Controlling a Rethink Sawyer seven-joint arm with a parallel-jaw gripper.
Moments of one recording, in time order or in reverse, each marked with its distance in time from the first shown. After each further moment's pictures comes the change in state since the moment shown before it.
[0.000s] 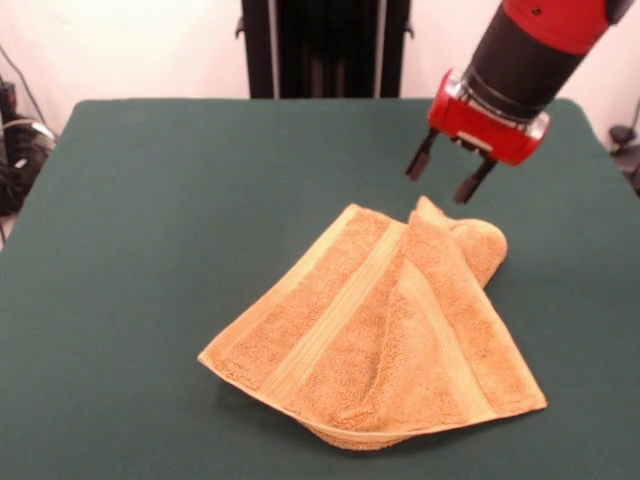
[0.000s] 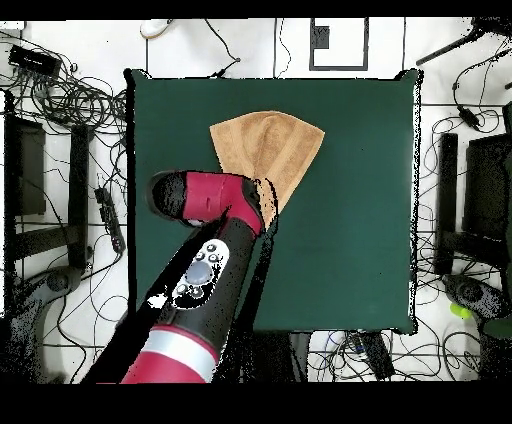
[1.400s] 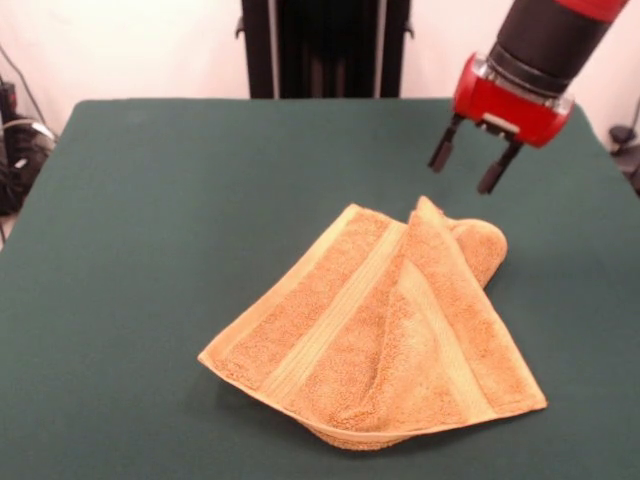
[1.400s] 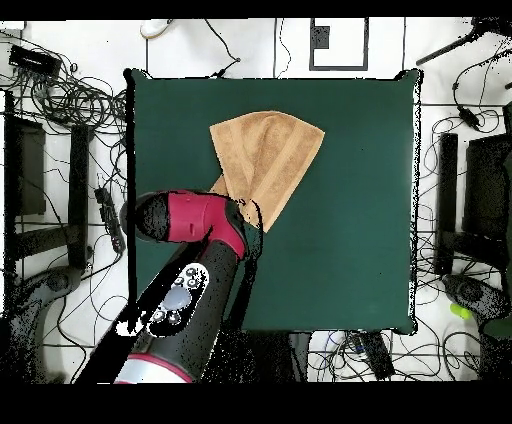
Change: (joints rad) arm 0.061 -0.043 0.000 0.102 -0.001 -0.175 0.000
